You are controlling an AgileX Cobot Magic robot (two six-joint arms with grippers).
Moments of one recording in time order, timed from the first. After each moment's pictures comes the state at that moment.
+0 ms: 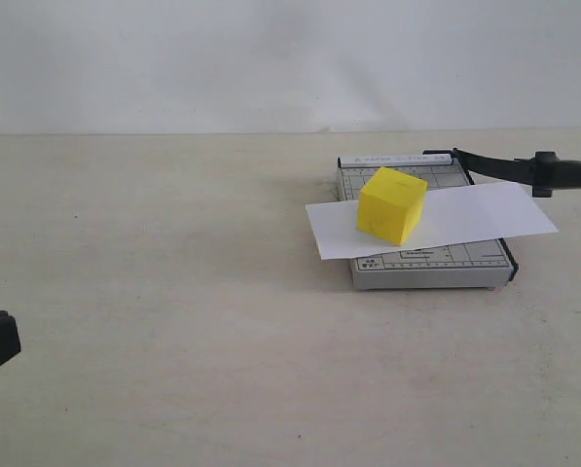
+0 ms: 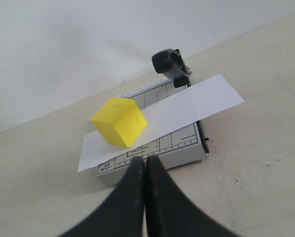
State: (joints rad) left arm -0.77 0.39 -0.24 -0.09 0.22 -0.21; right arm 0.03 0.20 -0.06 0.79 0.22 -0.34
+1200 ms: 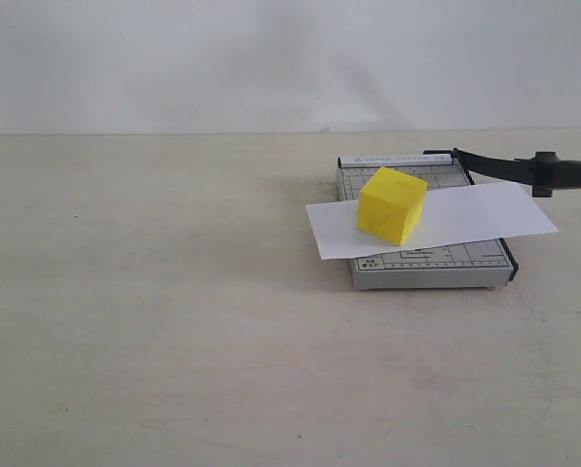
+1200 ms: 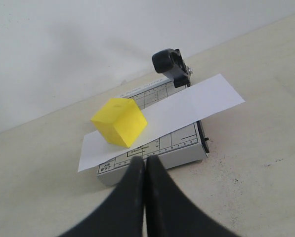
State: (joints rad) left arm -0.74 0.00 0.00 0.04 0.14 -0.06; right arm 0.03 0.20 -0.06 0.79 0.22 -0.34
